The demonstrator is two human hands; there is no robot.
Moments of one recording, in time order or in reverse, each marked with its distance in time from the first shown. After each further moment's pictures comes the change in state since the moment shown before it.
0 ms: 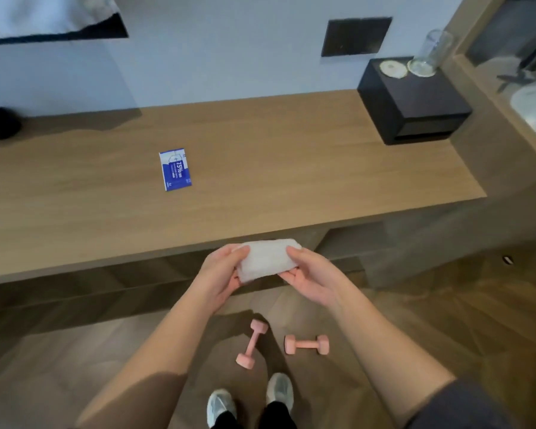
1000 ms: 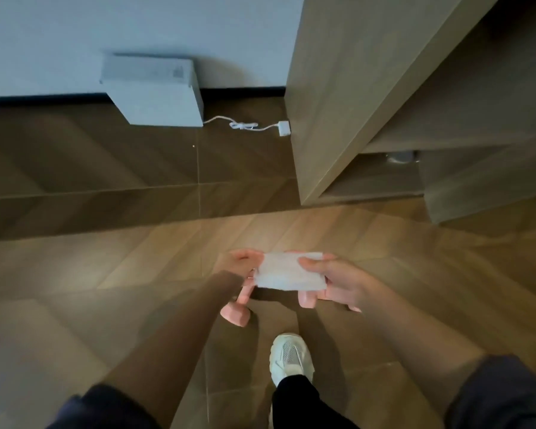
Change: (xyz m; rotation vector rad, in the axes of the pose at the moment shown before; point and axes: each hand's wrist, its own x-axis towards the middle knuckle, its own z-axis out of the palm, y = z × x) left_hand 0.313 -0.408 -0.155 0.553 0.078 -0.125; right_hand 0.308 0.204 -0.341 -0.665 0.025 0.242
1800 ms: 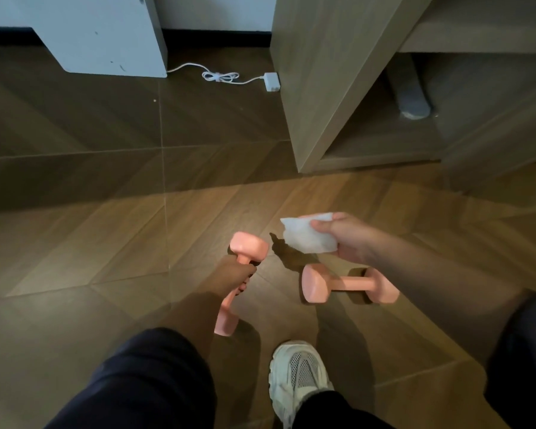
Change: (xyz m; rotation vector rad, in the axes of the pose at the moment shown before) left_hand 0.172 -0.154 0.054 0.216 -0.128 -0.100; right_hand 0.132 0.051 -0.066 -0.173 0.389 -0.048
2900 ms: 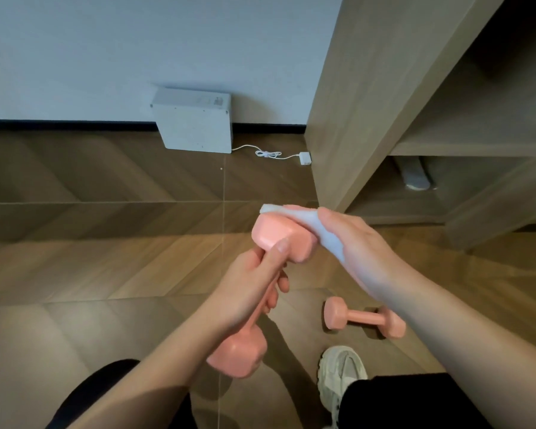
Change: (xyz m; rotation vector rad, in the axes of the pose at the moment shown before) left_hand -0.296 0.064 -0.073 -0.336 -0.004 0.660; right_hand -0.248 -0.067 0.086 -0.302 -0.285 -0.769
